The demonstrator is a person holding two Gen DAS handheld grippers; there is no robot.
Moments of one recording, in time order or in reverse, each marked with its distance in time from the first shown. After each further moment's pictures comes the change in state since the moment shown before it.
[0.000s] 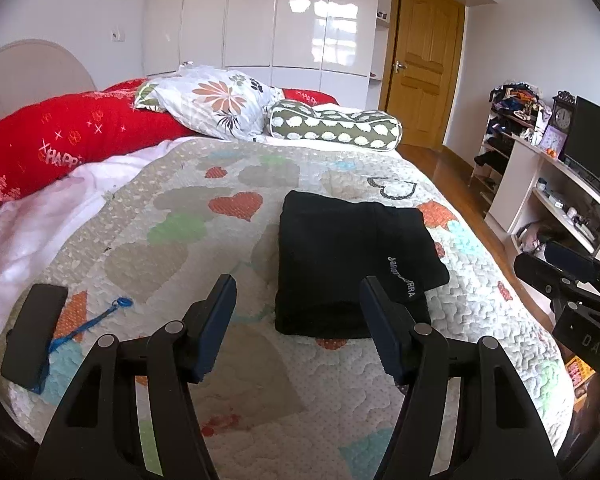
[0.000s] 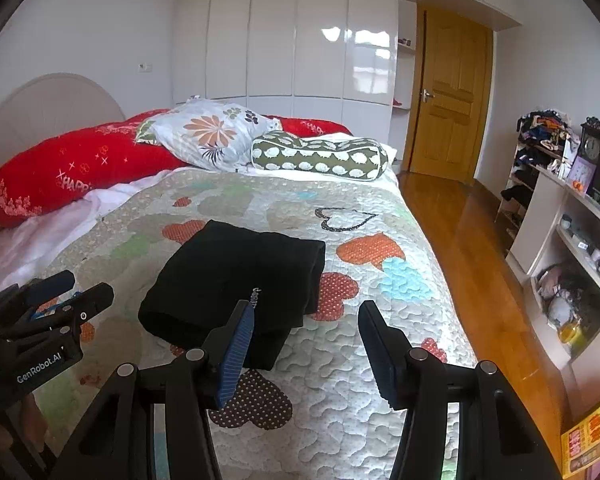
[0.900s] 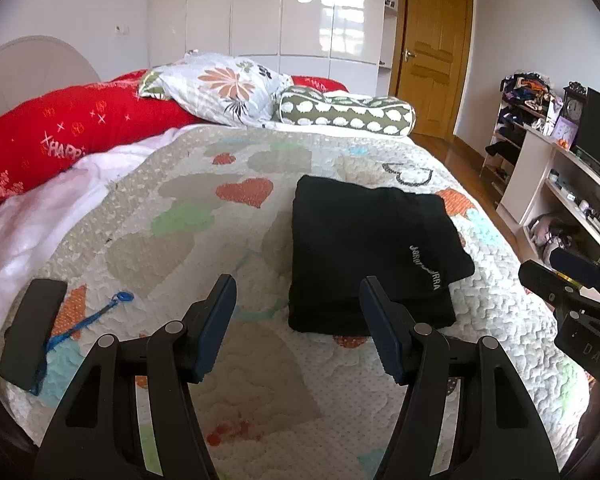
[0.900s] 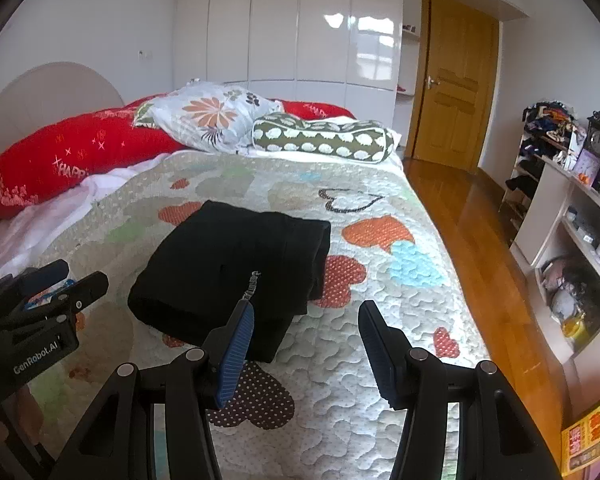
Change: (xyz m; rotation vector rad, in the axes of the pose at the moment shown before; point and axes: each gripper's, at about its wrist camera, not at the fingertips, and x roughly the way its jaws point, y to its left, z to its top) left arm 0.026 0.006 -0.006 -0.001 0.050 0.035; right arm 0.026 0.001 -0.008 -0.004 0.058 0.009
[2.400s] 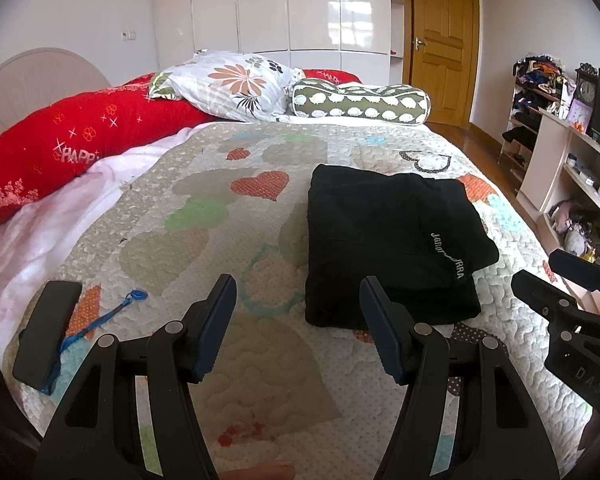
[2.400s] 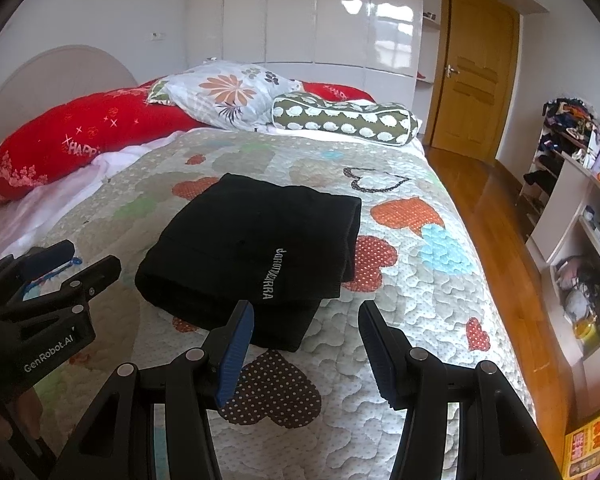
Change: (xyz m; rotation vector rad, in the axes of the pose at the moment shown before) left arm 0.008 -0.005 -0.006 0.038 0.012 0.086; right arm 0.024 0.016 -0.010 -0.033 0.054 0.052
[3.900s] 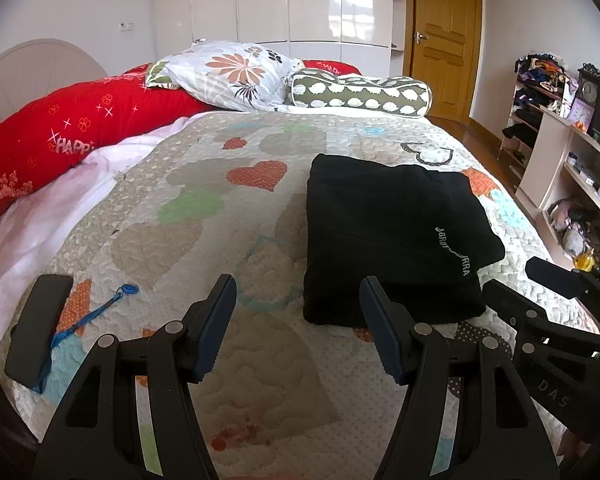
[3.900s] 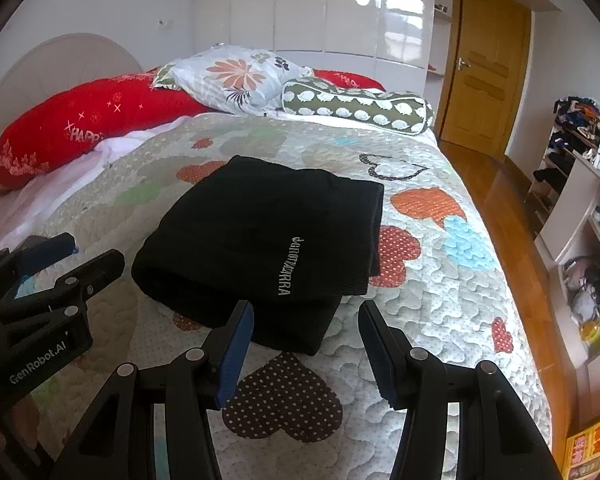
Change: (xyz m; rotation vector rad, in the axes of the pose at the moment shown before) left arm 0.012 -0.001 -0.002 -0.012 0.032 -0.011; right arm 0.028 0.010 0.001 -0.023 0.044 0.025
